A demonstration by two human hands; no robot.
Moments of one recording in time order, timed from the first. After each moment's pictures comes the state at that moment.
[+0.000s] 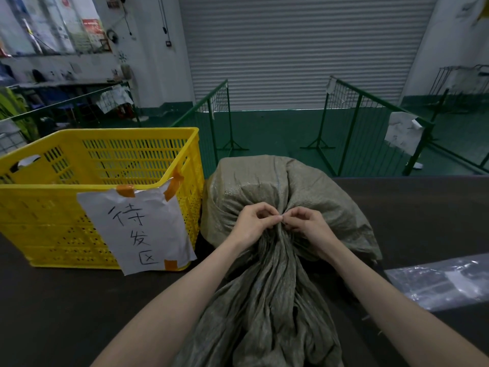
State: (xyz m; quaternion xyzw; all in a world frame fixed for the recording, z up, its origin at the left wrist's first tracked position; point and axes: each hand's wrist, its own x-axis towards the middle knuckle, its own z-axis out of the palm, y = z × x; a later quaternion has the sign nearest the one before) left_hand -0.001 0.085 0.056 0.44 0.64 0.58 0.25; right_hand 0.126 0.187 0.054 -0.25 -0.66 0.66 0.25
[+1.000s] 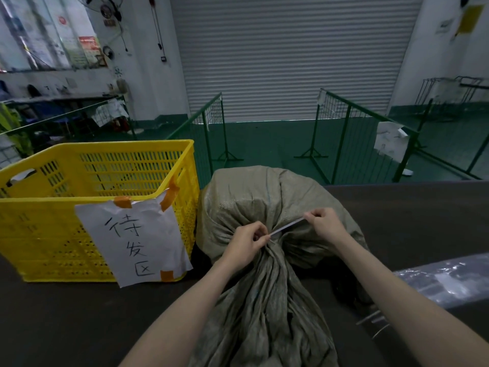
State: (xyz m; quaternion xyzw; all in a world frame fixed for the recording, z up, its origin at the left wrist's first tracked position) left_hand -0.004 0.076 0.029 0.53 0.74 0.41 0.10; right_hand 0.143 0.227 0.067 -0.44 -0.75 0.43 0.25
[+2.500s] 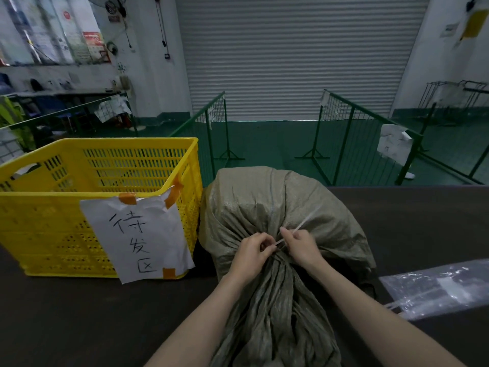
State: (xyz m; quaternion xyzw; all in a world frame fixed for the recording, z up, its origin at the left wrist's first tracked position) left_hand 0.015 0.069 0.008 0.51 0.74 0.42 0.08; right_hand 0.118 0.179 0.020 -0.35 -0.78 0.46 0.24
